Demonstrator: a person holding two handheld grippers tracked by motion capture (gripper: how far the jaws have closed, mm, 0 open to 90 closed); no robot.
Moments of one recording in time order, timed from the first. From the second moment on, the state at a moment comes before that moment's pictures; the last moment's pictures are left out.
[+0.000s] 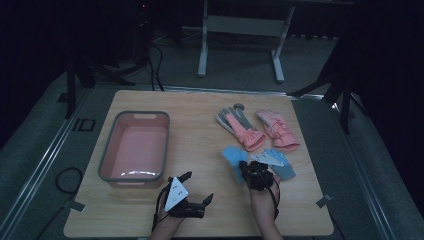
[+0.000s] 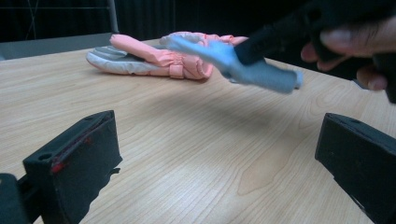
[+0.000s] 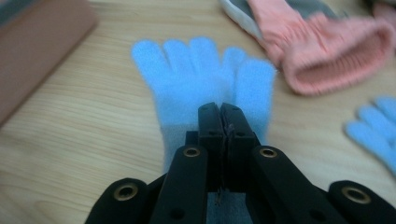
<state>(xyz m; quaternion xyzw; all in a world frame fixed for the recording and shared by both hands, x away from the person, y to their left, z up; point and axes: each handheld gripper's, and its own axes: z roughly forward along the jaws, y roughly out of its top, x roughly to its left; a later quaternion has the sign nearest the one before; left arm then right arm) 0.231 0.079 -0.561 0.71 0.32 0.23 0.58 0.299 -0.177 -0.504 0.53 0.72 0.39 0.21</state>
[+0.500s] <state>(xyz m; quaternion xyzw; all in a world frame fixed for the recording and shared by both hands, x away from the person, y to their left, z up) 0.232 0.079 -0.561 0.71 0.32 0.23 0.58 0.306 -0.177 -0.552 0.57 0.72 0.35 0.19</state>
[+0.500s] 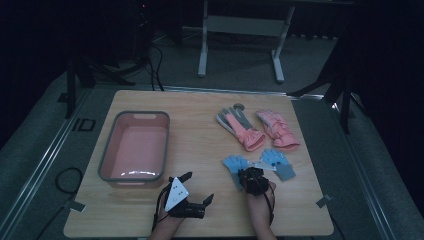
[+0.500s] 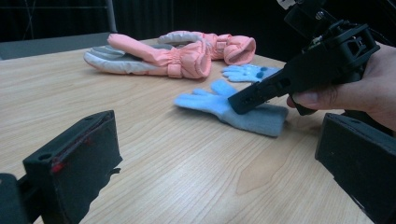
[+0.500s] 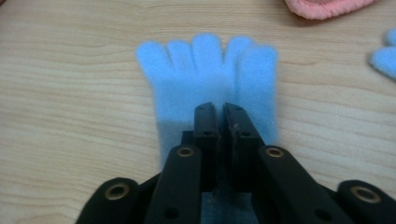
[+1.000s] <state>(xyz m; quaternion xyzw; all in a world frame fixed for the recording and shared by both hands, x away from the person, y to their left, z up) 0.233 0.080 -0.561 0.71 0.32 0.22 0.58 0.339 -0.208 -0.536 0.32 0.86 0.37 0.14</state>
